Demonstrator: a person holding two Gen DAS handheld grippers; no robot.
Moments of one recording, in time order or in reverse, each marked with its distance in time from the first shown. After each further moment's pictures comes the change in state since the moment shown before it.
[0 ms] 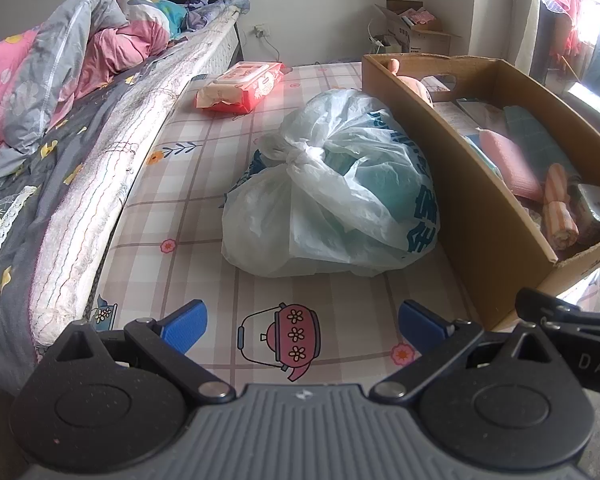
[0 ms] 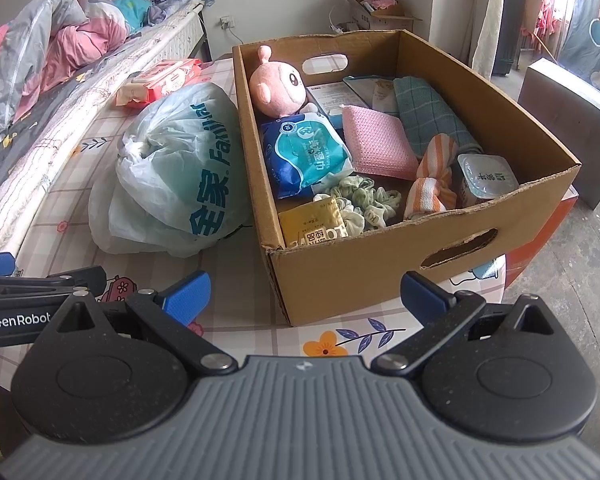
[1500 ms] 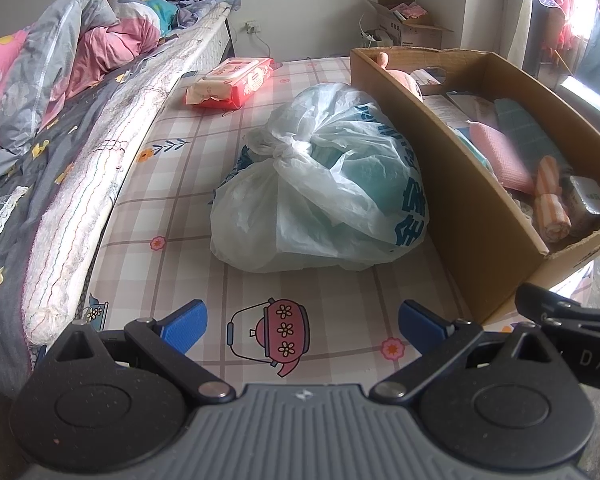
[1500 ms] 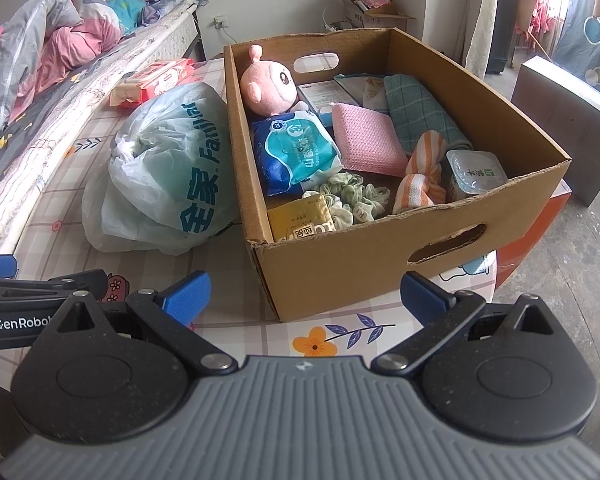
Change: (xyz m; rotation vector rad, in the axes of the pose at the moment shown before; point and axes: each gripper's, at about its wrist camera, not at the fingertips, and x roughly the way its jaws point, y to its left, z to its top) left arm -0.002 -0.006 -0.001 0.016 0.017 -0.022; right arm -0.004 -0.009 -0.001 0.004 0.005 -0.014
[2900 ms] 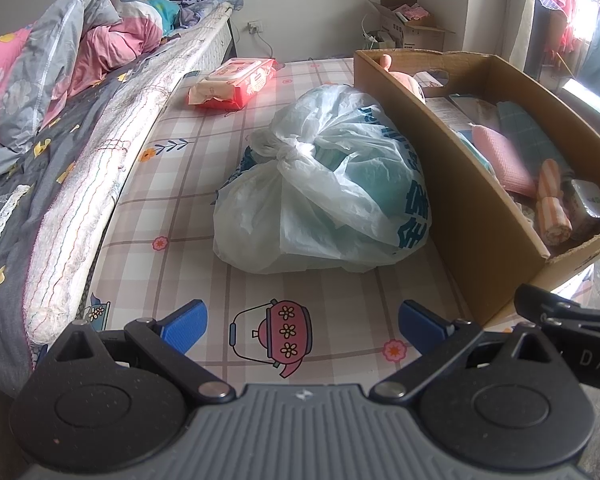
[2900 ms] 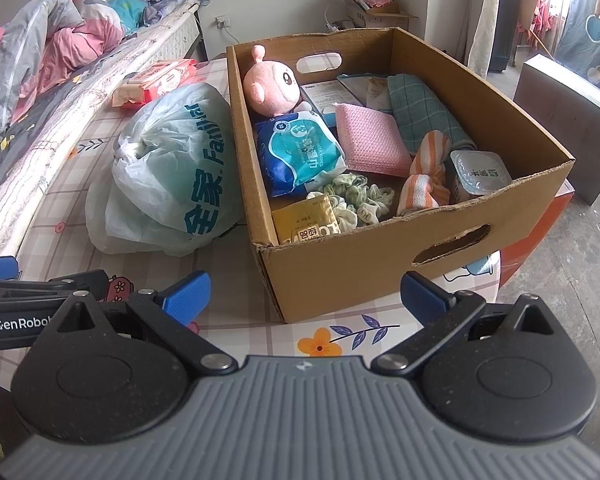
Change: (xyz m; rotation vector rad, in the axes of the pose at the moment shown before) left arm 0.000 0.003 0.002 -0.006 0.000 0.001; right arm 0.000 0.003 0.002 -0.004 0.000 0.006
